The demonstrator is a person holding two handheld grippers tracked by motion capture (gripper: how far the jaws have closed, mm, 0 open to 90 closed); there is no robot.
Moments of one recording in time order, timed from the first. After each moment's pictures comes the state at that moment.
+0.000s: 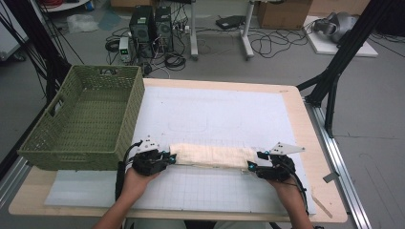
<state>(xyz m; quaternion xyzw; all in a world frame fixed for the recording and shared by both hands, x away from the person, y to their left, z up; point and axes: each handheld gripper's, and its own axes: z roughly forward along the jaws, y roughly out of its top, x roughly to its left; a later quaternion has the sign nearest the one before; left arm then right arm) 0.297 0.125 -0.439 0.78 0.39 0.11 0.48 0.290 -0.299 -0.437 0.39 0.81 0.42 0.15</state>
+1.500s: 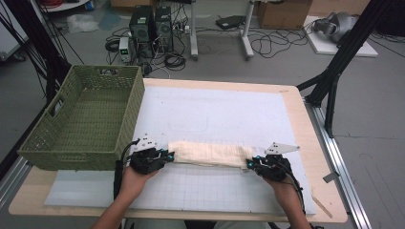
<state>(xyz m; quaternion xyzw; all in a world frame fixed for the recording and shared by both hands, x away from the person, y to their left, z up) 0.298 0.130 -0.433 0.77 0.39 0.12 0.49 0.289 -0.287 -0.433 0.39 0.81 0.41 0.13</state>
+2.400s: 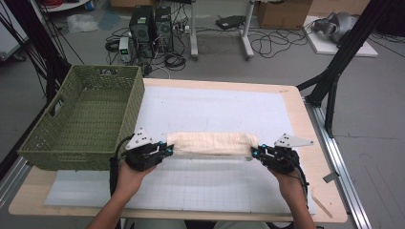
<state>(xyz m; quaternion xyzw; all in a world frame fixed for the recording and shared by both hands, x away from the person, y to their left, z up) 0.290 0.133 -0.397 0.76 0.36 0.16 0.53 0.292 -0.296 -0.397 0.38 0.78 0.47 0.17</state>
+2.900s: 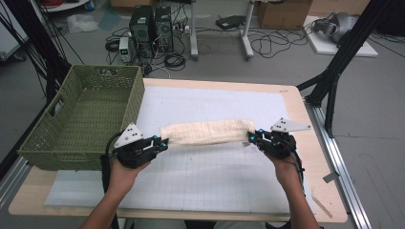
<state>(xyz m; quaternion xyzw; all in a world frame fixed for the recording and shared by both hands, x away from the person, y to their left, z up) 0.283 0.148 -0.368 0.74 0.35 0.18 0.55 0.321 -0.280 -0.366 0.36 0.78 0.47 0.20</state>
